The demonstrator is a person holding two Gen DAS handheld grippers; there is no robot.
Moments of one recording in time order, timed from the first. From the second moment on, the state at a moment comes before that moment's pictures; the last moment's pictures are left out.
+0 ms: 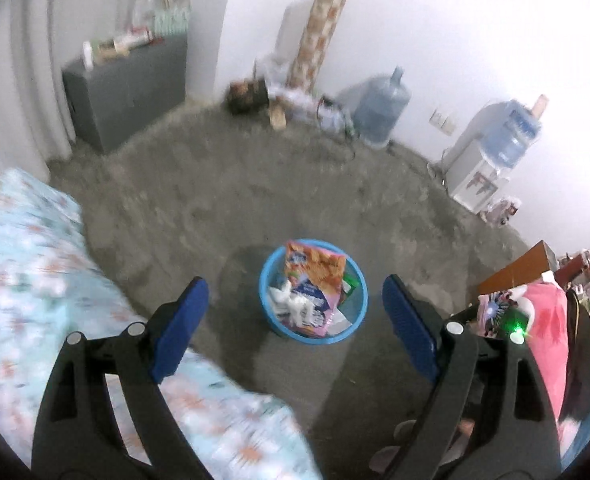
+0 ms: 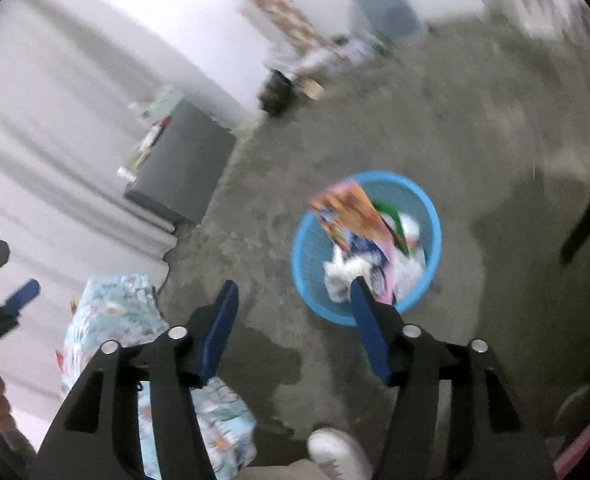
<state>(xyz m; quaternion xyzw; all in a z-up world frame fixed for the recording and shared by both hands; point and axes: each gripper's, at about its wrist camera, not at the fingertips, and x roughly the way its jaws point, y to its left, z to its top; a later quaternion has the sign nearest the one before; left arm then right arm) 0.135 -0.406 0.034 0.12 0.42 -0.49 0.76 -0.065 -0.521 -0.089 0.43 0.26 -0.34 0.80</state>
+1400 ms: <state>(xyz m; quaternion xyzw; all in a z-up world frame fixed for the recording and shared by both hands) 0.281 0.061 0.051 -0.05 0.38 -0.21 0.90 0.278 -0.282 0.023 0.31 0.41 0.02 0.86</state>
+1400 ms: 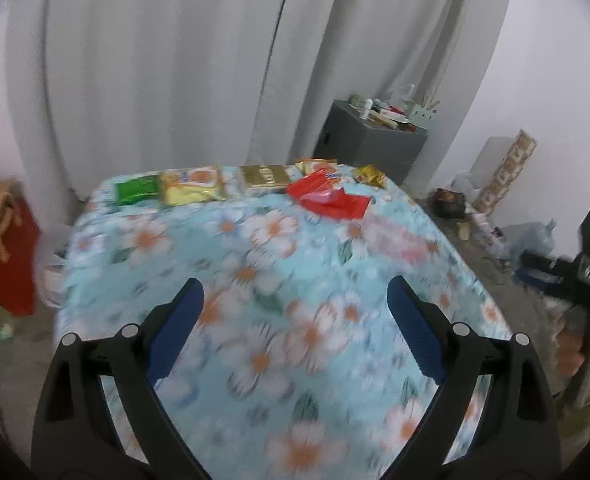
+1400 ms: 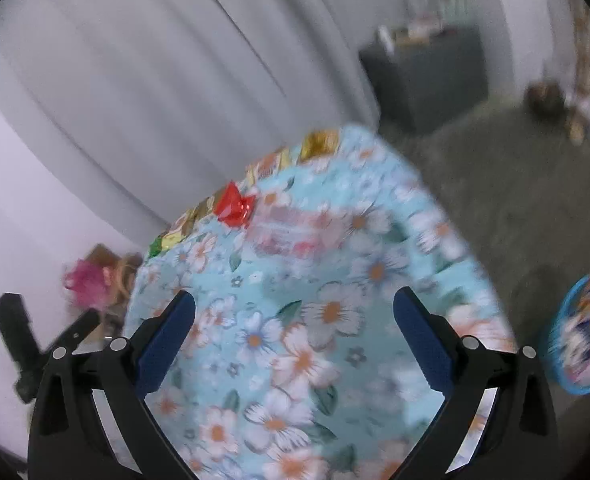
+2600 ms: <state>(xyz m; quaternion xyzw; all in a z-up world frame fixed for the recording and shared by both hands) 0.454 -0.074 -0.037 0.07 0.45 -0.24 0.86 0.364 -0.308 -0.067 0.35 0.47 0.05 0.81</state>
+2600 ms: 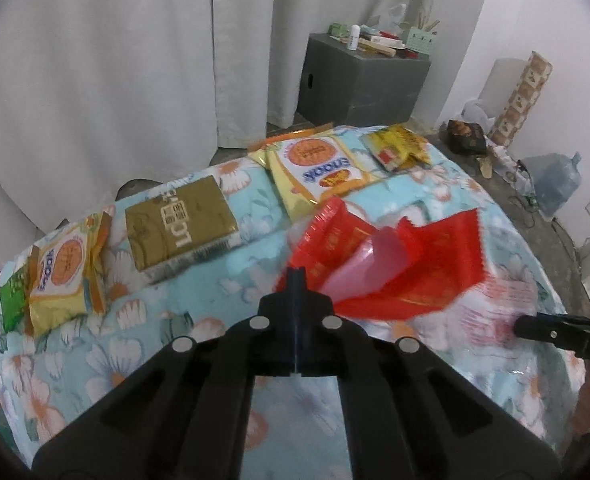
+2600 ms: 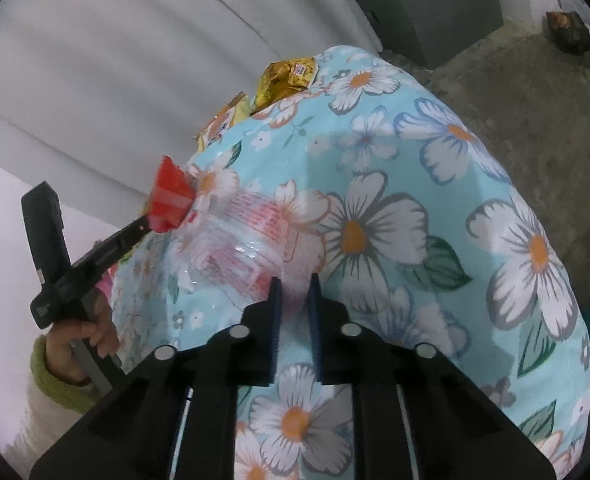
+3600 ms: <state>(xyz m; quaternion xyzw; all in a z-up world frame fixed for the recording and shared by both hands) 0.483 -0.032 -0.094 -0.42 0.56 -0.17 0.69 0.308 -0.321 -0.074 0.39 0.48 0.08 0.79</state>
